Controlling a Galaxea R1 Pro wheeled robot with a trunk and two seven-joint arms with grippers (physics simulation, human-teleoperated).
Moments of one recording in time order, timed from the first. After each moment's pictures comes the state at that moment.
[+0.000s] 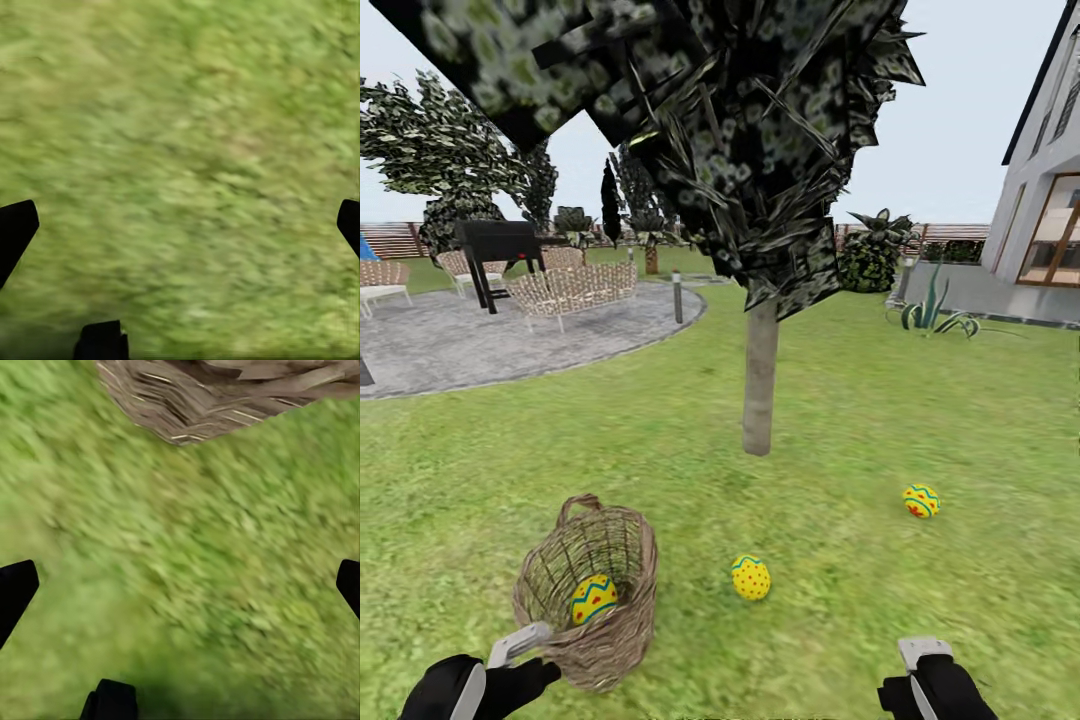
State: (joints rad) left arm -0.23 0.11 0.30 -0.97 0.20 0.84 -0.06; right arm -0.25 -0.12 -0.03 -0.88 0.03 0.77 -0.04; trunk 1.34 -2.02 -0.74
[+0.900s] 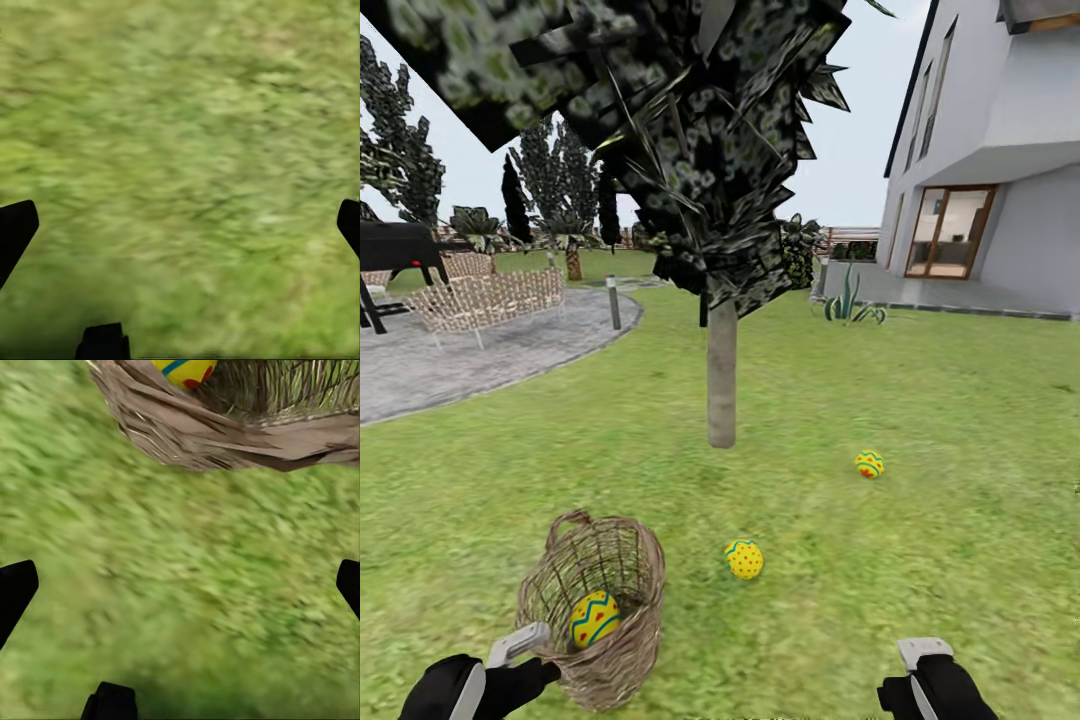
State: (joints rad) left arm -0.23 0.11 0.30 -0.97 0.20 0.84 -0.06; right arm -0.25 -0.12 -0.03 -0.88 0.03 0.77 -0.04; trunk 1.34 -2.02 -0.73
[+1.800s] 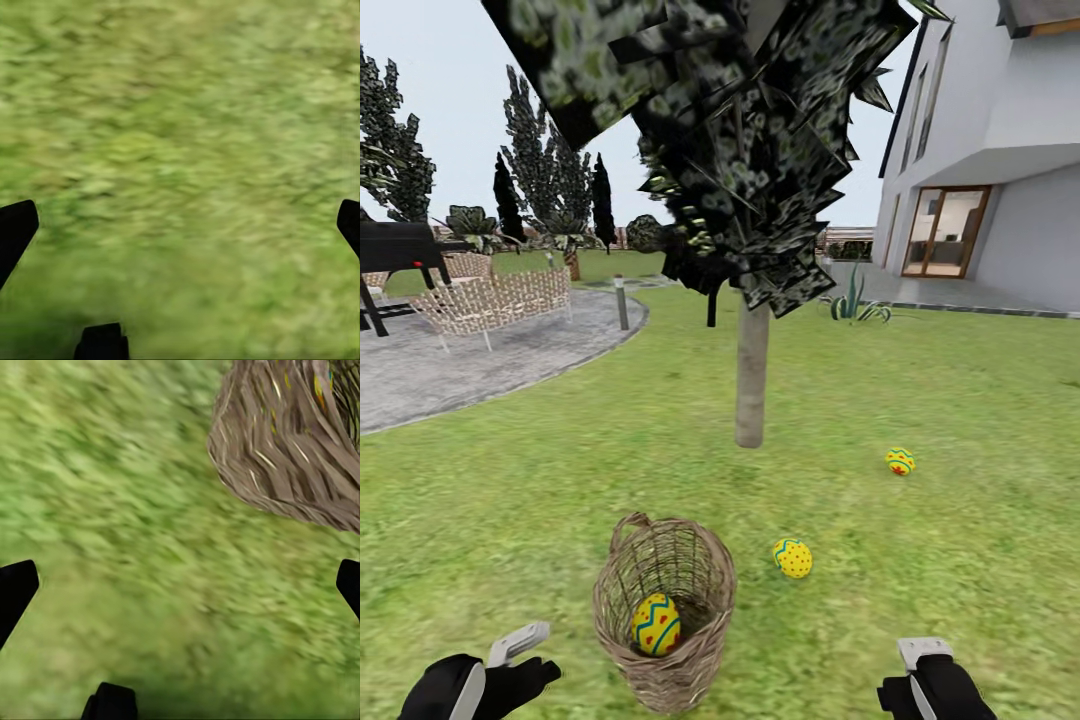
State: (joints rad) left arm -0.23 0.11 0.30 -0.97 0.20 0.84 -0.06; right arm -0.25 -0.12 -0.03 -0.88 0.04 0.77 -0.04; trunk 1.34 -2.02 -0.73
